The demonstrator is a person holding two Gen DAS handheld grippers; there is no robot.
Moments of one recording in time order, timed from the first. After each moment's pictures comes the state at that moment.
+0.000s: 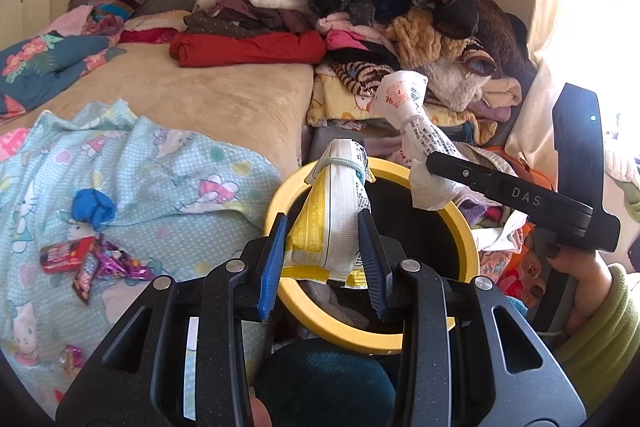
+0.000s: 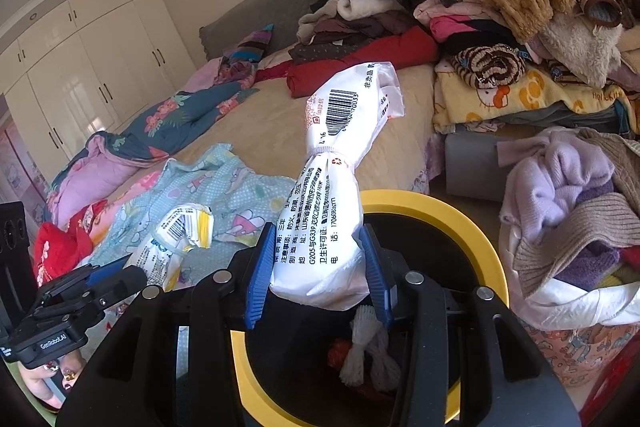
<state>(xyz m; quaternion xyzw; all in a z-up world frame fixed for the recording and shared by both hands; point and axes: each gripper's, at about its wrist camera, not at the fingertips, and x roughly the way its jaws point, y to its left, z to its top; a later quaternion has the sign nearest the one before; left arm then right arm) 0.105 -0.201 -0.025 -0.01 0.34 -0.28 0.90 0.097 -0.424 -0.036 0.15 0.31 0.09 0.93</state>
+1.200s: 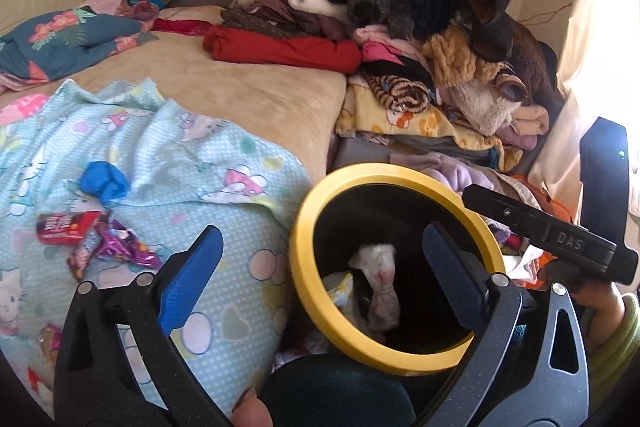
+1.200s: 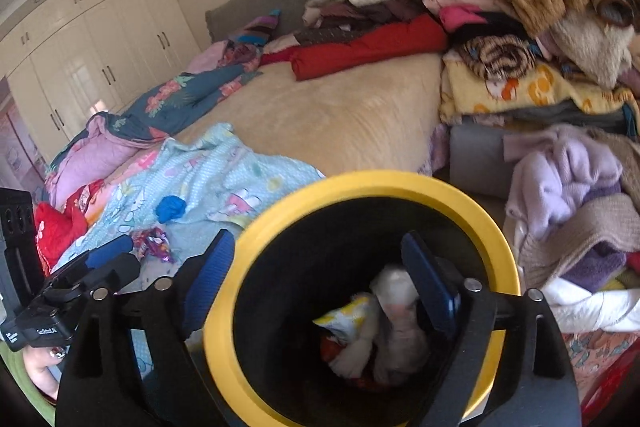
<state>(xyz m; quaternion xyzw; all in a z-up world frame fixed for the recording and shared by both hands) 0.117 -0.181 -0.046 -0.05 0.33 -0.22 0.92 0.102 -0.413 -0.054 0.13 0.32 0.11 0.93</state>
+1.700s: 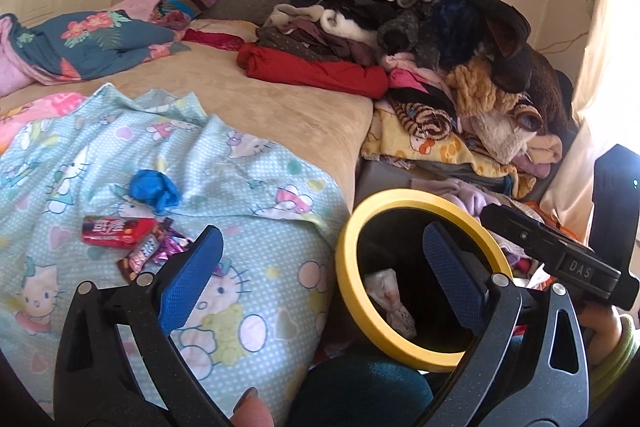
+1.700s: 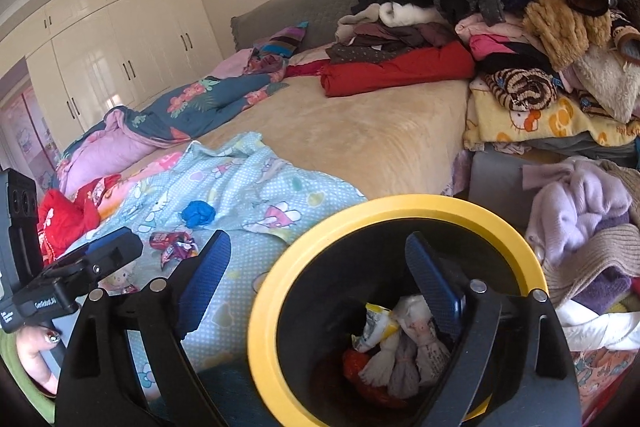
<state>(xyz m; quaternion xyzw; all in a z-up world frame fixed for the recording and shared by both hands) 0.107 -0.134 -0.028 -0.08 0.30 -0.18 0.93 0.096 -0.371 -0.034 0.10 0.29 0.13 0.94</state>
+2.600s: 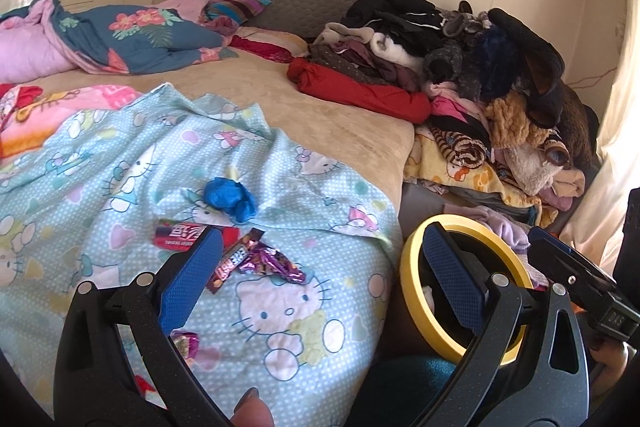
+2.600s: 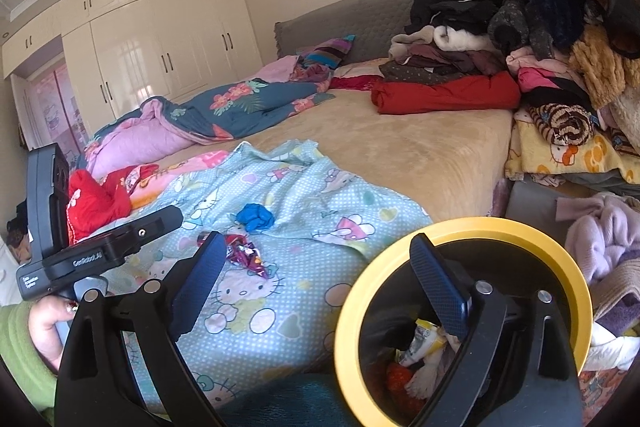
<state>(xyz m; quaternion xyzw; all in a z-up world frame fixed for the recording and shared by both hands) 0.104 -0.060 -0.020 -0.11 0.29 -0.12 0.94 0.079 -0.302 -0.013 0.07 0.25 0.19 0.95</state>
